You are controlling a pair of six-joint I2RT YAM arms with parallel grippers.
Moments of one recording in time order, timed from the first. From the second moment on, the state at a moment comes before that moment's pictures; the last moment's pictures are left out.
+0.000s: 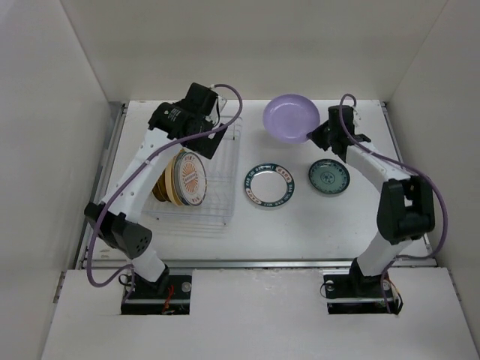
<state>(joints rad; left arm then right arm) -0.52 1.62 1.91 -1.26 -0.35 0.07 0.19 1.67 1.24 -0.18 0.08 1.01</state>
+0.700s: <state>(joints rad) -0.52 1.78 1.80 -1.26 -0.39 0.11 0.11 2.06 1.45 -0.25 -0.02 0.95</state>
